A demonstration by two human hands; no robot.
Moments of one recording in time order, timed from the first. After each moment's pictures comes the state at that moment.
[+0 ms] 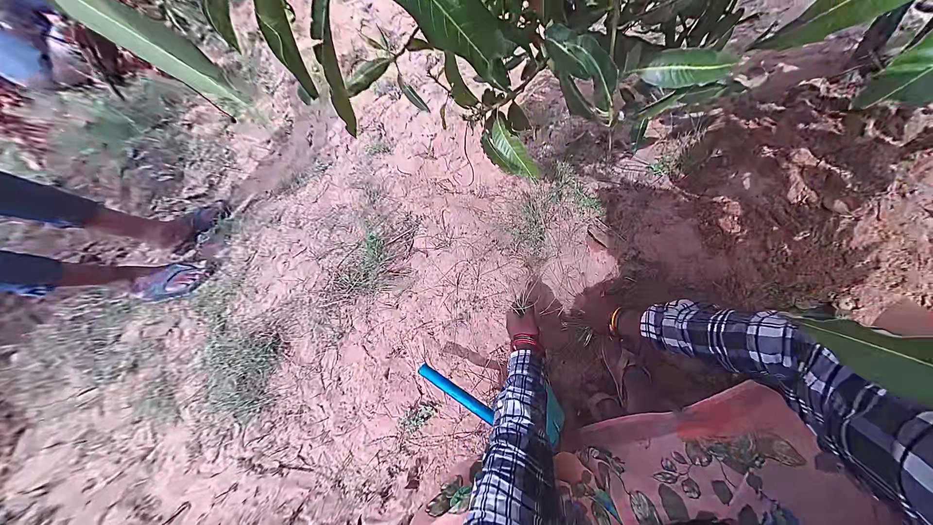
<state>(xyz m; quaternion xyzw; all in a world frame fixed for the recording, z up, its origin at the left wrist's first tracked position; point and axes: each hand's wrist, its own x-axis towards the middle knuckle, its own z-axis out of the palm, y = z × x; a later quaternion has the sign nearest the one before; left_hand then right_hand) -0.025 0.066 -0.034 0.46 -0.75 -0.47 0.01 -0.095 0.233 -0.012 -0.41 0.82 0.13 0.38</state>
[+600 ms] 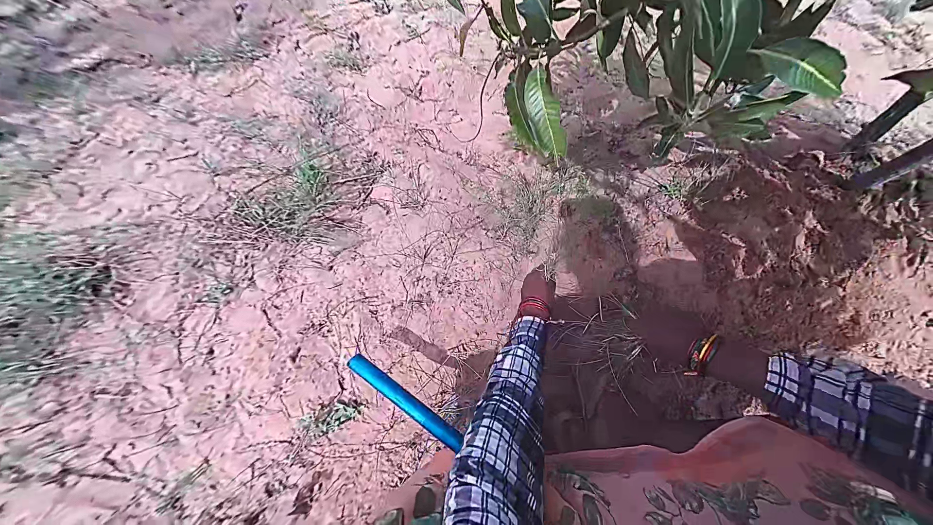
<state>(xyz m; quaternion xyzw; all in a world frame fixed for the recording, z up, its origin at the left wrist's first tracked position) -0.119 0.076 -0.088 0.25 -0.87 -0.40 -0.15 -0.120 0.292 0.051 -0.32 0.84 0.20 0.39</state>
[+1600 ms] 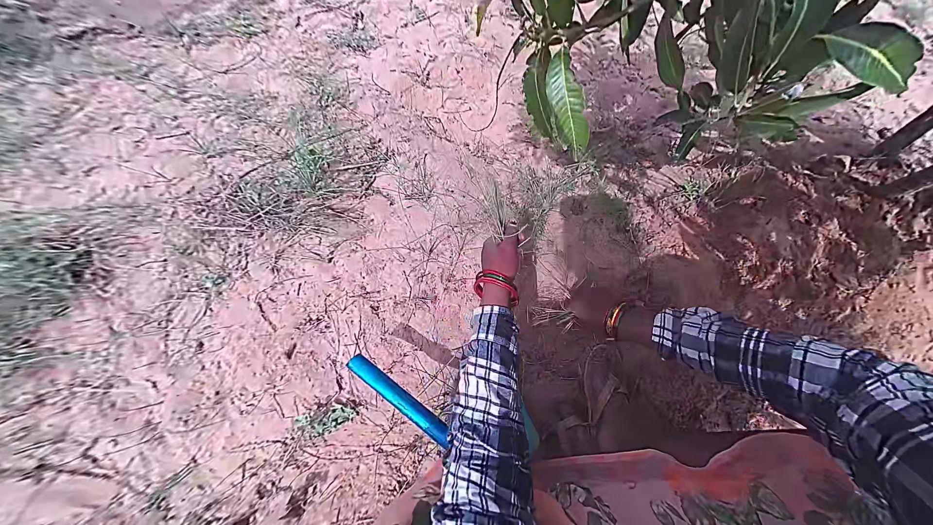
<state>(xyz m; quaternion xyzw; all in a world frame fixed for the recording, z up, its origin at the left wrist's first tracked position) -0.100 -0.006 -0.011 0.37 -0.69 -0.61 0.09 -0.134 0.180 -0.023 -0.40 0.83 0.15 0.36</state>
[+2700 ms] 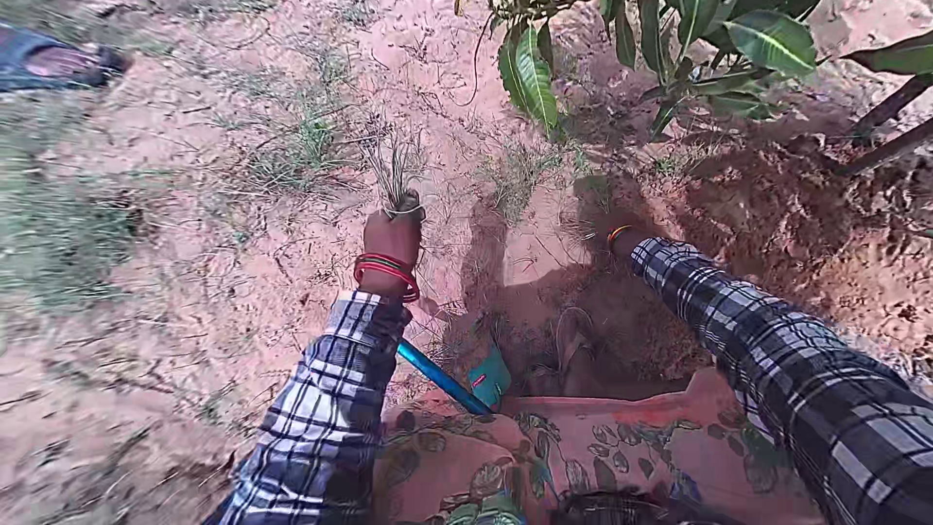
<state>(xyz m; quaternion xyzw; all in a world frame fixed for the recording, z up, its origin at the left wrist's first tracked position) 0.015 -0.028 0.097 0.42 -0.78 -0.44 0.14 -0.236 0.233 -0.006 -0.21 0.94 0.14 0.25</state>
